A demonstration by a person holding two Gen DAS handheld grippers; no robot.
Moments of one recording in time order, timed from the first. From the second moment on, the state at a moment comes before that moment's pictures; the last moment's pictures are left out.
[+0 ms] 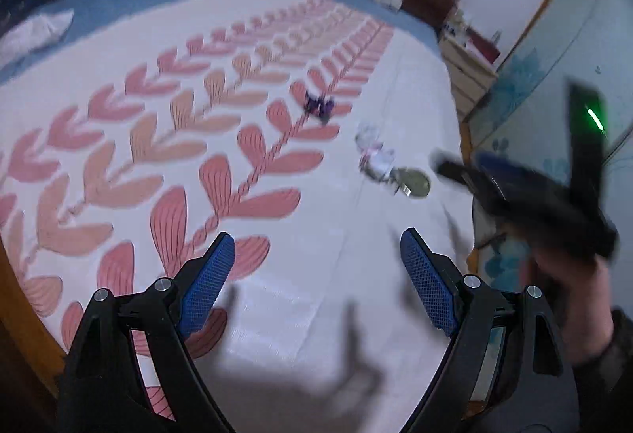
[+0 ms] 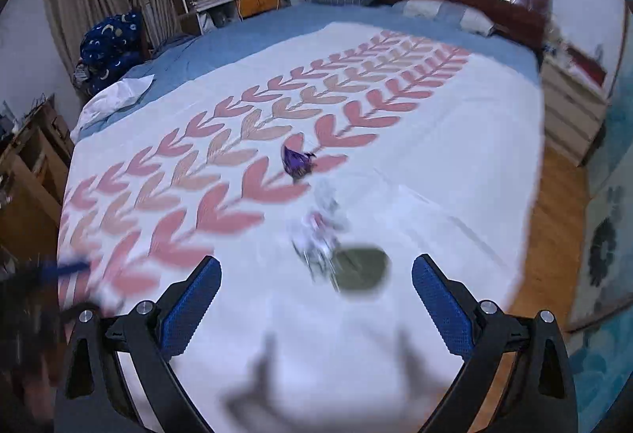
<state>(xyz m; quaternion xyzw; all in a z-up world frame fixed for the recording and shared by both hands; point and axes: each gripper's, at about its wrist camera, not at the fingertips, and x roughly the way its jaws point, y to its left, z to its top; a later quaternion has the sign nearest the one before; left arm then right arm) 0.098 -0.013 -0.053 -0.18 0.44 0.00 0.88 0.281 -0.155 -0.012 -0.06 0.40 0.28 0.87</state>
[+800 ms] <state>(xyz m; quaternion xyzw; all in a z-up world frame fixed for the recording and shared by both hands) 0.154 0.013 -0.081 -0.26 0.45 -0.01 0.86 0.283 -0.191 -0.069 0.15 0.47 0.39 0.78</state>
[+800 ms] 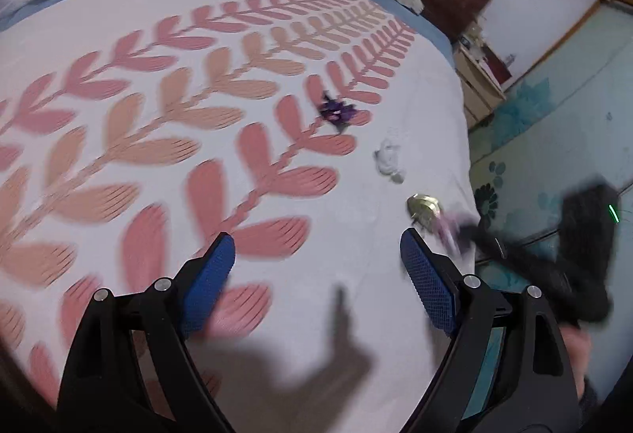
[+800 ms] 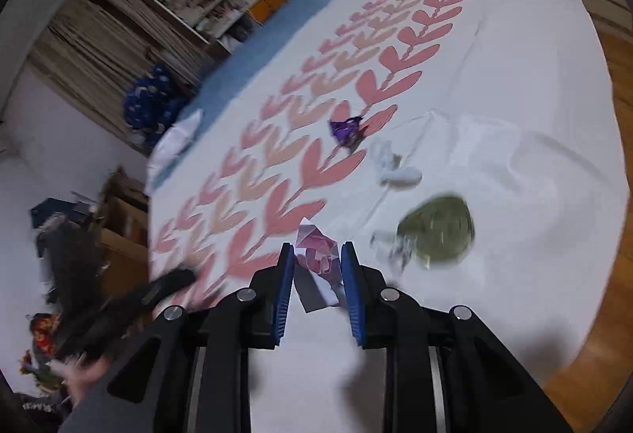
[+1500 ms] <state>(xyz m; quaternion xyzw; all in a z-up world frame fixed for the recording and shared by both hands) 0.277 -0.085 -0.135 -0.19 0.48 0.00 0.86 0.100 -0.366 -0.135 0.28 0.47 0.36 0.75</state>
